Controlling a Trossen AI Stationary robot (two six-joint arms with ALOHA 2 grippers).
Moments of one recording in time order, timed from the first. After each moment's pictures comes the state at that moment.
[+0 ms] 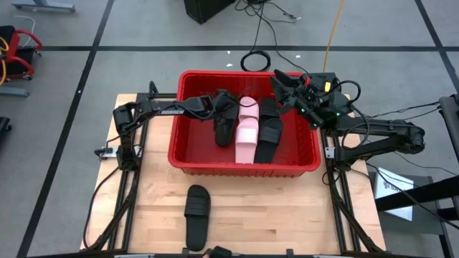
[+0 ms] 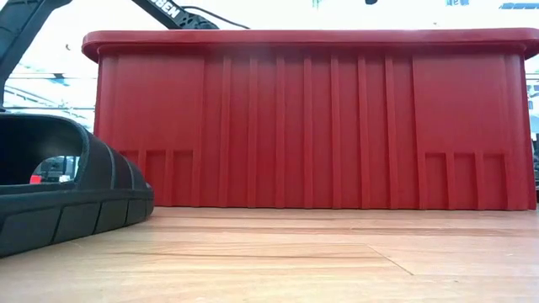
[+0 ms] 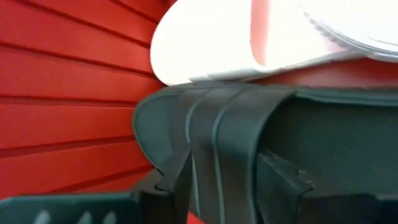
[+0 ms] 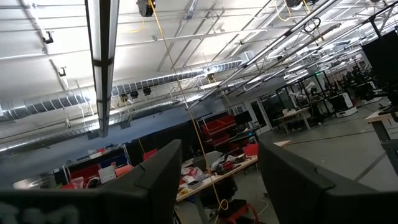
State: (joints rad) left arm 0.39 1.91 1.39 -0.38 -0.31 0.70; right arm -0.18 1.10 0.94 0.65 0.41 0.22
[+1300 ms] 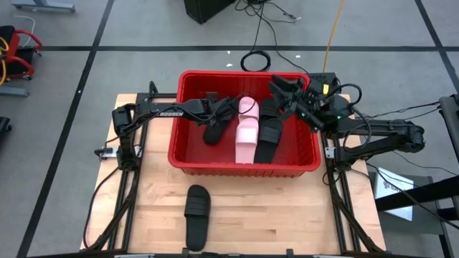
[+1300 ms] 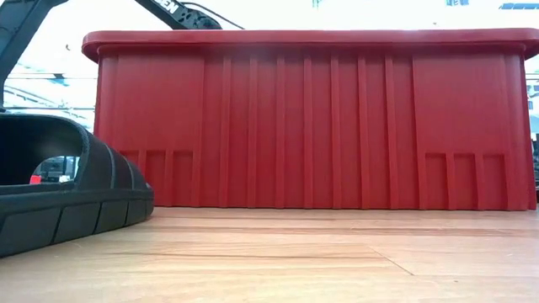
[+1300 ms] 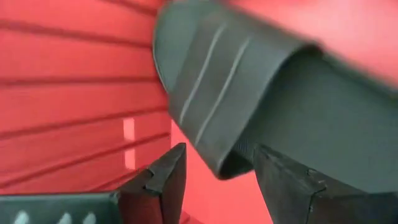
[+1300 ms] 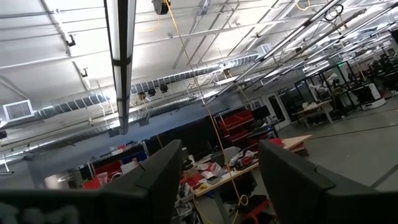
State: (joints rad) left arm 0.36 1.90 1.39 -0.63 -0.50 0.47; right arm -0.13 1.10 0.94 0.66 0.39 0.25
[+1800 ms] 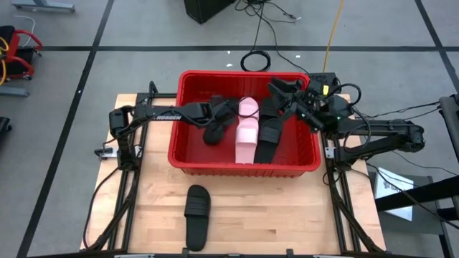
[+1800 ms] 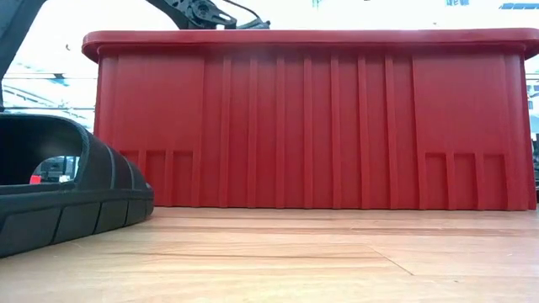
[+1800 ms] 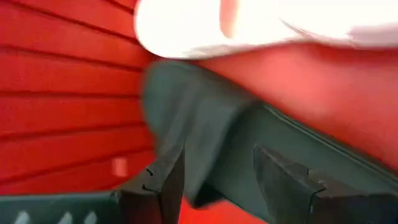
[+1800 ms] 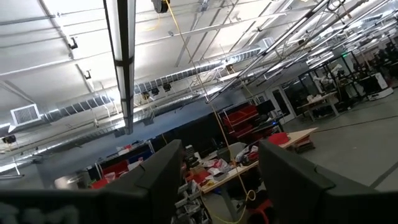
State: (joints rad) left arm 0.29 1.86 1.39 -0.57 -0.42 0.48; right arm -0.12 1.10 0.94 0.64 0.39 0.29
